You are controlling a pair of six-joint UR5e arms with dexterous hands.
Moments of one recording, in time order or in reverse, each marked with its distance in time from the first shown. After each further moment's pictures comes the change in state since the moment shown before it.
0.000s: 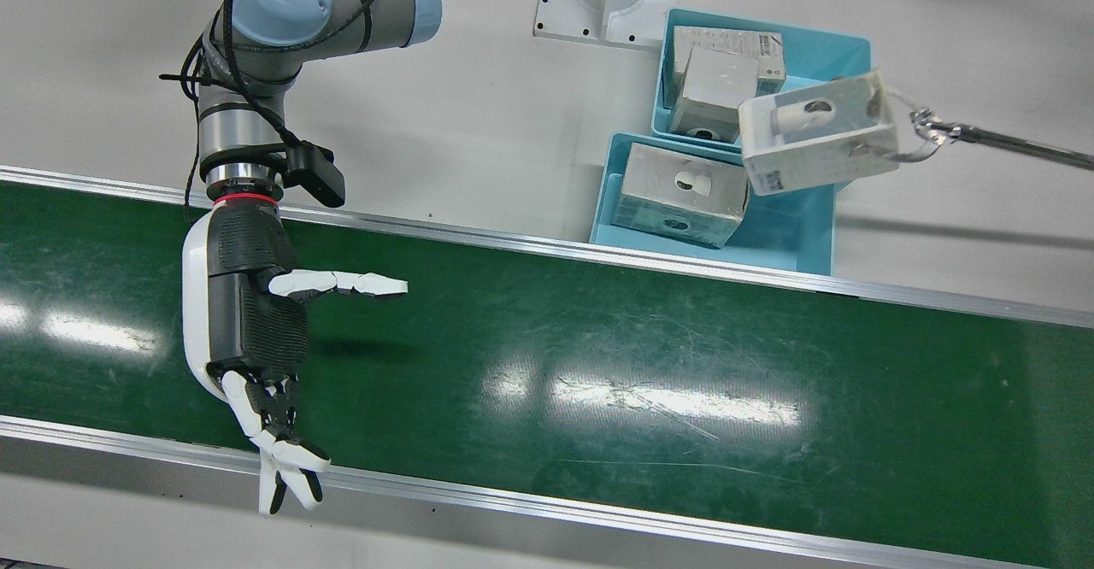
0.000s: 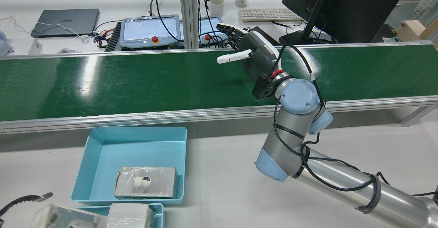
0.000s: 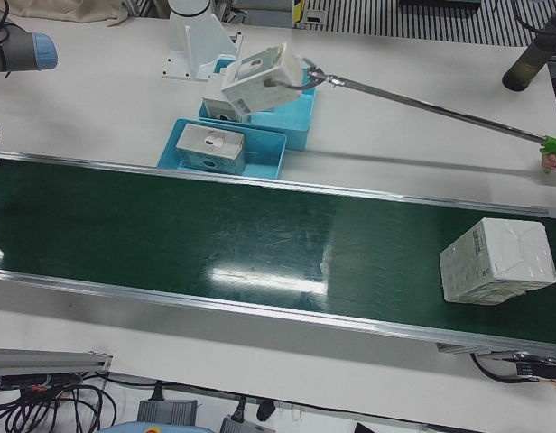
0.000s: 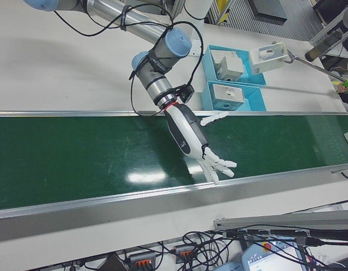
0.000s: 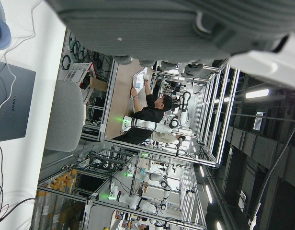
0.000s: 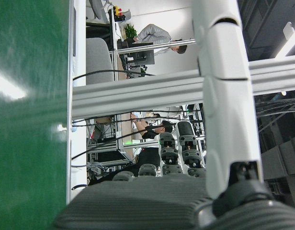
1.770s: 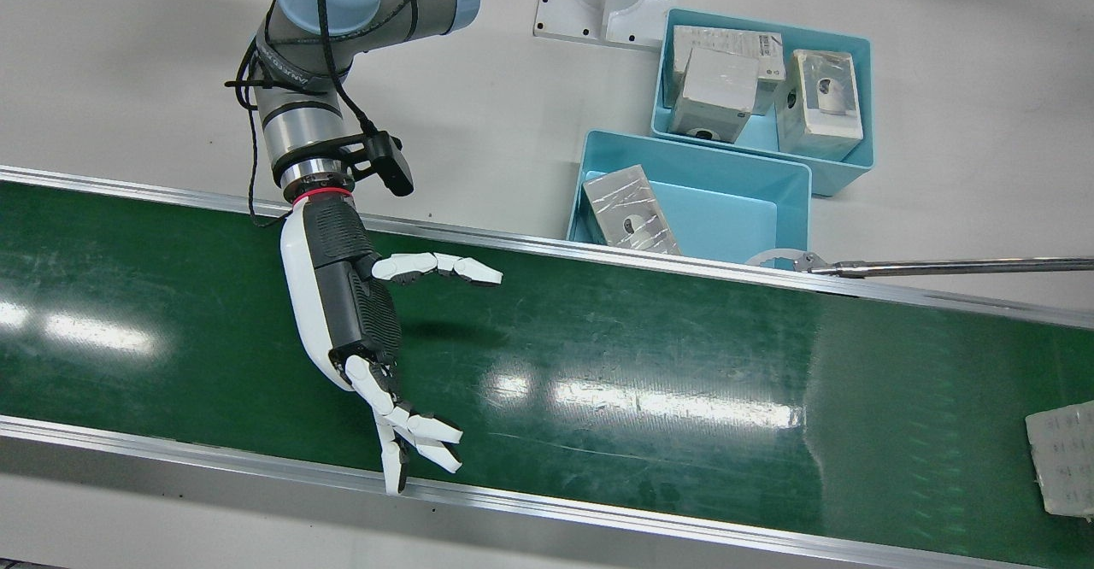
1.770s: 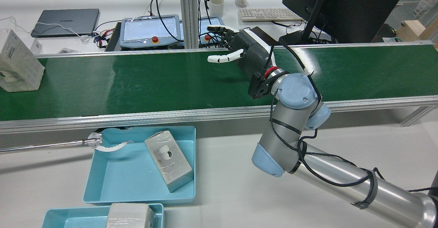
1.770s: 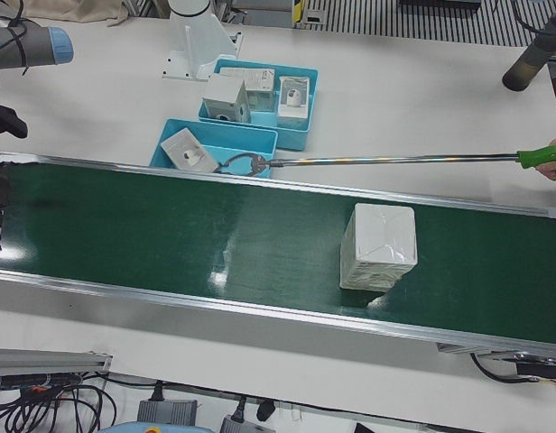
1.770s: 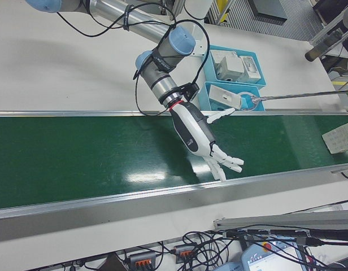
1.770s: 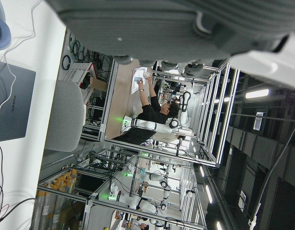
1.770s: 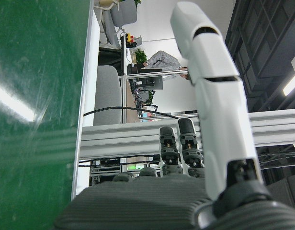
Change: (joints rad) left arm 0.000 0.000 0.000 0.000 0.000 0.000; right arm 0.011 0.031 -0.004 -0.015 -0.069 -0.082
